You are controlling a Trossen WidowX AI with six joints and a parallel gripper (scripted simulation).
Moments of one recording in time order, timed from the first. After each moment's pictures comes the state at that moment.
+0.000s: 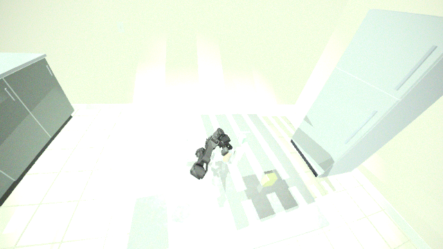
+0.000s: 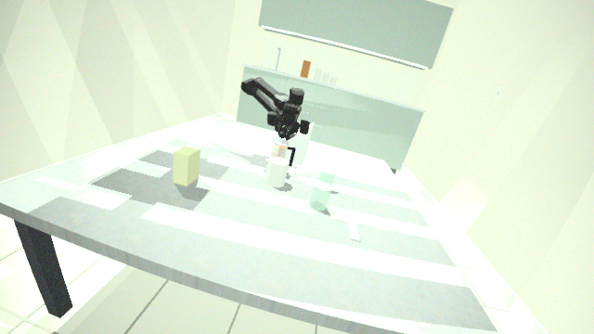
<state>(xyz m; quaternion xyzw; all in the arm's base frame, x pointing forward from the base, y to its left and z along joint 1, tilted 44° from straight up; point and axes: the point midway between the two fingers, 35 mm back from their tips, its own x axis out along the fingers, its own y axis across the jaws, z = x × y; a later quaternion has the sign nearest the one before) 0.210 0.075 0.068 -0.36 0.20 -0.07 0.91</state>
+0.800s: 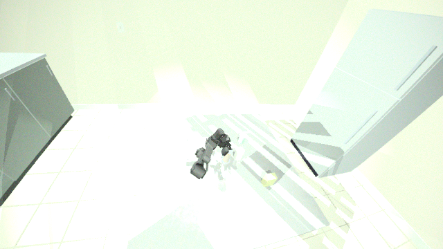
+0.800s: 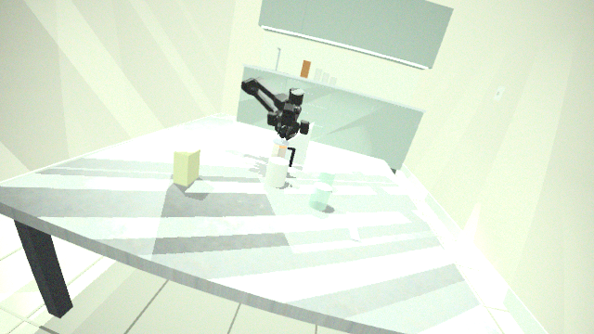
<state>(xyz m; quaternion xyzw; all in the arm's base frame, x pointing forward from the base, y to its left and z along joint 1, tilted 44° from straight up) 0.213 0.075 0.068 -0.36 0.20 -0.07 0.91</state>
